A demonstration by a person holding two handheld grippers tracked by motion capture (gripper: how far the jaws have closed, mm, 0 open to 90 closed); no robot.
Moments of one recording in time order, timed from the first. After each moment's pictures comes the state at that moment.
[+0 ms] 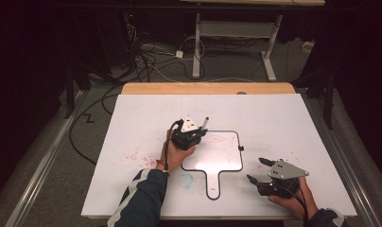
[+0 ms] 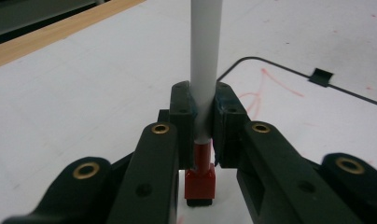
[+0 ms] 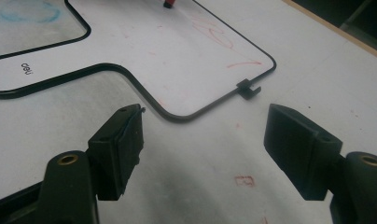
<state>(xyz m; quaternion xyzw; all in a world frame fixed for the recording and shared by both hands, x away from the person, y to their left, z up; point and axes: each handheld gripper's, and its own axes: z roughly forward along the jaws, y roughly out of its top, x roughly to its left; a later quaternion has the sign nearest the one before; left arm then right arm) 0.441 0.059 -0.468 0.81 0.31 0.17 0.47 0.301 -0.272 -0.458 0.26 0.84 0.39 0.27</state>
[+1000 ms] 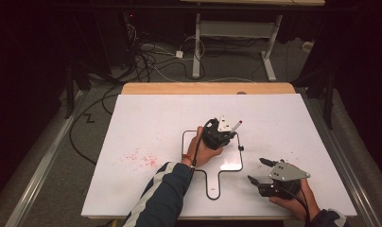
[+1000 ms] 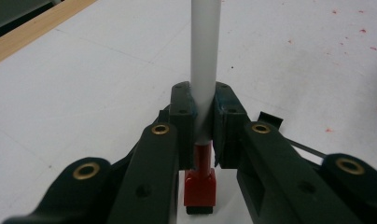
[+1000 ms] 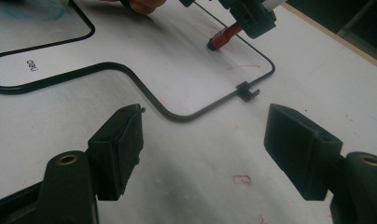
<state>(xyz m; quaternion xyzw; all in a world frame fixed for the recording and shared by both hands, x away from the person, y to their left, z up) 0.447 -0.045 -0.458 0.86 0.22 0.16 0.43 0.297 -0.273 -0.456 0.25 0.84 0.39 0.28</state>
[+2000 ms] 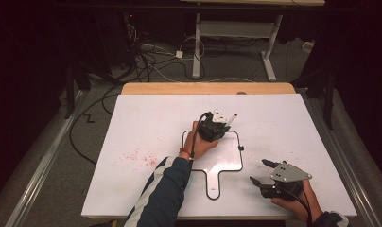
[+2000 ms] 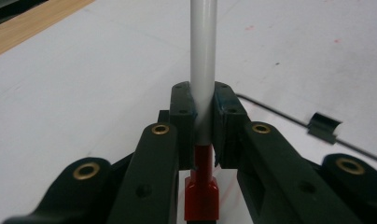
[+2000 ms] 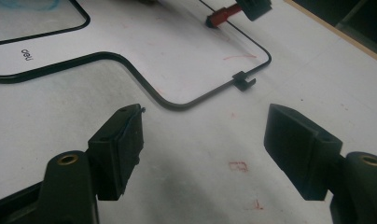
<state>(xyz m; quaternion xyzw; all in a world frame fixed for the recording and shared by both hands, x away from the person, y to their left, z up) 0.474 -0.042 -0.460 0.86 0.25 0.14 0.43 0.295 -0.278 -0.457 0.25 0.84 0.38 0.28</state>
